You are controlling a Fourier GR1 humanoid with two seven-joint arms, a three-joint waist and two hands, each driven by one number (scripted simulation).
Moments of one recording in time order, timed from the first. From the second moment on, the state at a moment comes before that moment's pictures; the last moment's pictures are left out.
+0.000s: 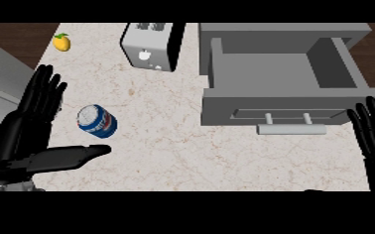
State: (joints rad) left arm -0.02 0.10 0.09 -1.99 -0.01 0.04 0.35; right arm 0.24 -0.09 -0.14 -2.10 -0.07 0.10 0.09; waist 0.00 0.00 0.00
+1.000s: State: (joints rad) left arm -0.06 0.08 0.14 -1.61 -0.03 0.04 0.07; right arm 0.24 -0.07 -0.20 -2.07 -0.07 0.16 0.07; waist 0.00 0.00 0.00
